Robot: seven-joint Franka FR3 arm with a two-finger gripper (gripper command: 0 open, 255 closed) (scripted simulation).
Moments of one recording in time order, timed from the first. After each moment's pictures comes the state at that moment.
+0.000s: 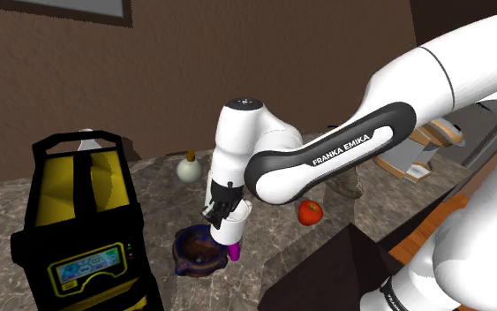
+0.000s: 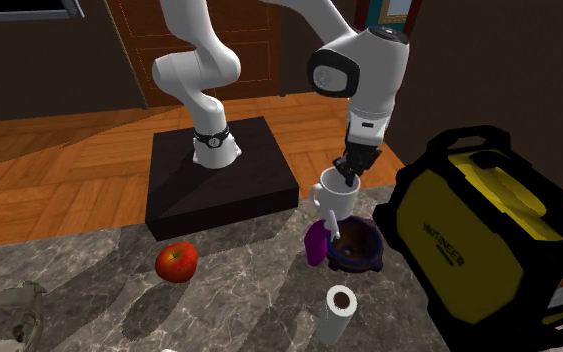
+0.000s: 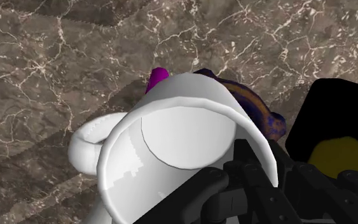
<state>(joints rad) 0.09 0.08 0.57 -2.28 -0.08 2.37 0.54</state>
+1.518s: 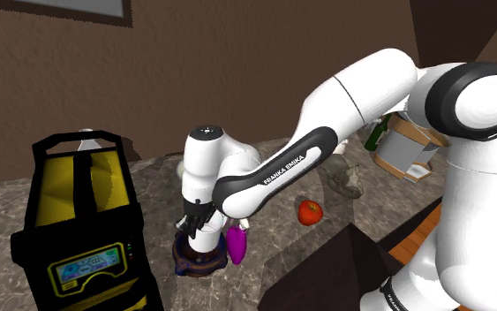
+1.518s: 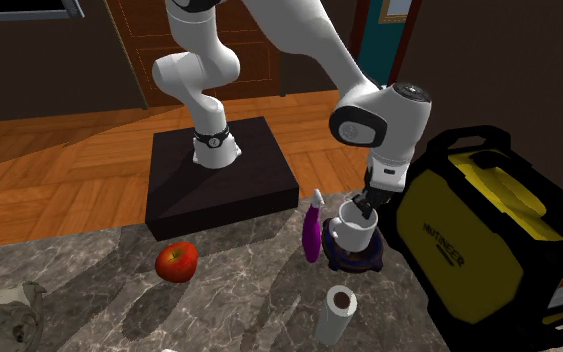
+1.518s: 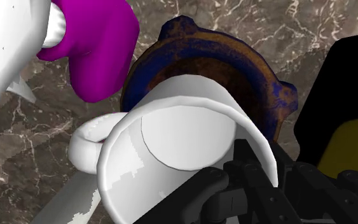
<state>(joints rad) 0.19 0.44 0.48 -2.06 -0.33 2.45 0.70</state>
